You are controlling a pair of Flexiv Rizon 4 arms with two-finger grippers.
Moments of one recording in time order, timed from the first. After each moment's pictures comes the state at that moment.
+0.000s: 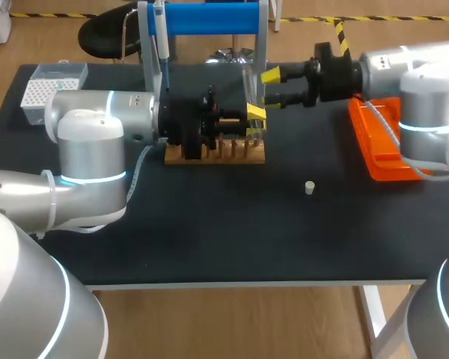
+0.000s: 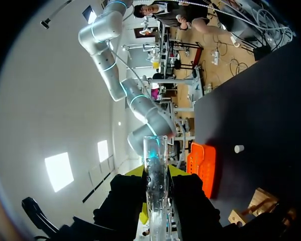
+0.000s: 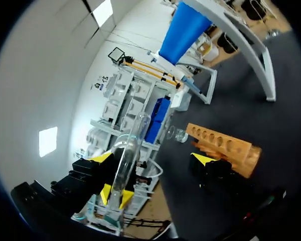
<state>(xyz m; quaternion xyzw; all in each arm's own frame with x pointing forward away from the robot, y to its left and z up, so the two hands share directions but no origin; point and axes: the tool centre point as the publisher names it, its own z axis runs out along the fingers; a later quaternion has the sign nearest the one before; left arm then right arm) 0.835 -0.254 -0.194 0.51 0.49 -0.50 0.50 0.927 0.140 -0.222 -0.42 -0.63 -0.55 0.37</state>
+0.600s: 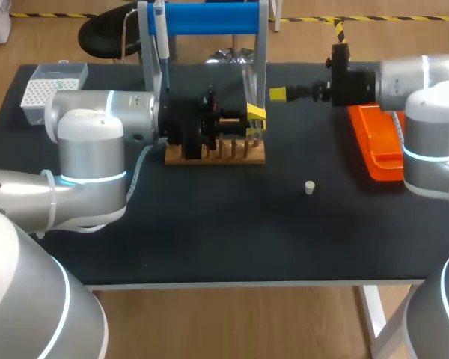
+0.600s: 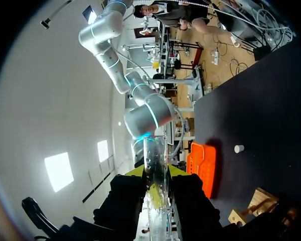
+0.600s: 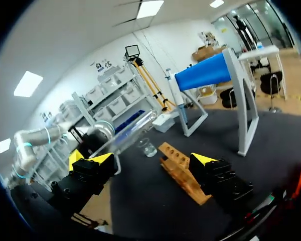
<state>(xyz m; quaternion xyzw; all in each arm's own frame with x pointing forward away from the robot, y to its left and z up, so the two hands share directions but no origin) 0.836 -0.254 -0.194 0.51 0.49 -0.50 0.50 0.927 0.116 -0.233 -0.32 -0.72 -0.60 0.11</state>
